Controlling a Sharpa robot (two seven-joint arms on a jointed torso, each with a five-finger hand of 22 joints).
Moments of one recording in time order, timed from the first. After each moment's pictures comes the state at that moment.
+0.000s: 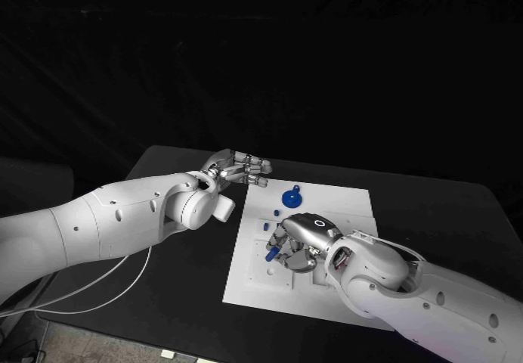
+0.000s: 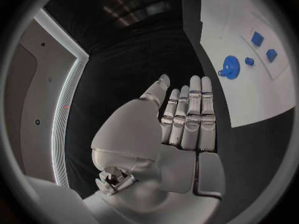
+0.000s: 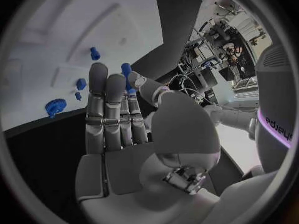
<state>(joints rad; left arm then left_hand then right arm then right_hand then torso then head) 1.30 -0.68 -0.12 1.28 -0.17 -0.26 0.25 1.37 0.04 0.09 -0.12 0.14 1.01 0.15 0.10 0.06 1.10 0.13 0.07 0.06 1.27 0.08 0.09 0.08 0.07 1.08 0.06 0.14 0.33 0.89 -0.66 0.18 1.66 -1.79 -0.22 -0.21 1.28 -0.14 0.68 -0.18 0.07 1.26 0.08 0.06 0.07 1.35 0.03 0.06 0.06 1.44 -0.06 0.81 0.54 0.10 1.46 -0.08 0.37 0.89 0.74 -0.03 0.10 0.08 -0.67</state>
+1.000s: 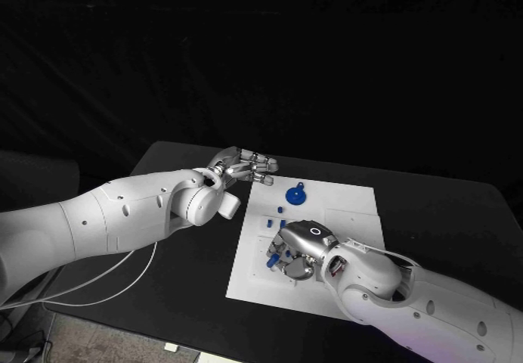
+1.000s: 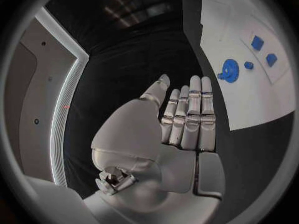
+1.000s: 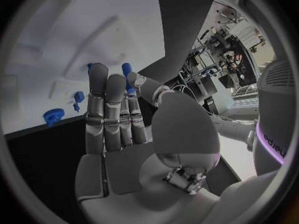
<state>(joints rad) 1.30 -0.67 -0.12 1.28 -0.17 -0.25 0.25 1.37 0.04 0.09 -0.11 0.14 1.00 0.15 0.10 0.06 1.10 0.13 0.07 0.06 1.27 0.08 0.09 0.08 0.07 1.08 0.06 0.14 0.33 0.89 -0.62 0.13 1.63 -1.86 -0.23 -0.22 1.28 -0.14 0.68 -0.18 0.10 1.26 0.08 0.06 0.07 1.35 0.02 0.06 0.06 1.44 -0.06 0.81 0.55 0.11 1.46 -0.08 0.37 0.89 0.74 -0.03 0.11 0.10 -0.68</state>
